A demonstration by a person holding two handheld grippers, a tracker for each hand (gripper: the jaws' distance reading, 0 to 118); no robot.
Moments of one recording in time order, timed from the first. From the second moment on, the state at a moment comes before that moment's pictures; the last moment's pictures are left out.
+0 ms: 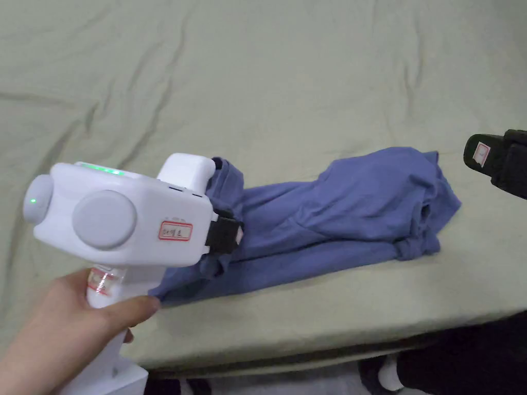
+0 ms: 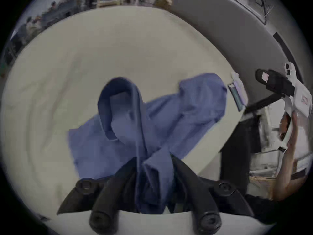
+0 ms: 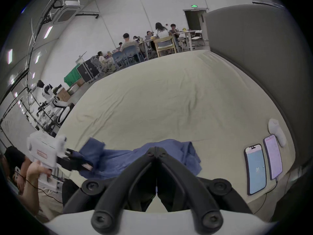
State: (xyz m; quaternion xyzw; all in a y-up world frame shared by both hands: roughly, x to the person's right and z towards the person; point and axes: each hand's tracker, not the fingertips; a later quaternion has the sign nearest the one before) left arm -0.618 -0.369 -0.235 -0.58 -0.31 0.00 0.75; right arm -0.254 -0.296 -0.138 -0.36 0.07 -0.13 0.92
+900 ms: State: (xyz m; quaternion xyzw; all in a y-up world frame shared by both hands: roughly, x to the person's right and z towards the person) left arm -0.541 -0.422 -0.256 -0.63 -0.22 0.08 0.74; right arm -0.225 -0.333 -0.124 -0.41 0.04 -0.16 0.90
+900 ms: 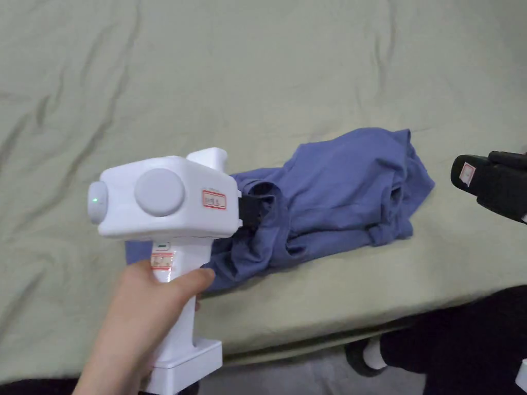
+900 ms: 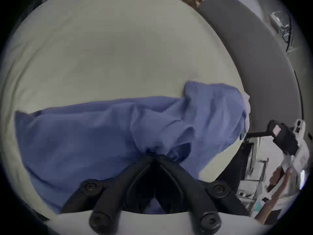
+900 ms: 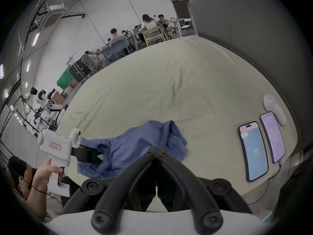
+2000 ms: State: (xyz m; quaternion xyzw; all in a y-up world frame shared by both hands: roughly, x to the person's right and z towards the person) left arm -0.738 -0.453 -0.221 -0.56 -0.27 0.35 0.70; right arm -0.288 -0.322 -0.122 -0.42 0.10 -0.14 0.89
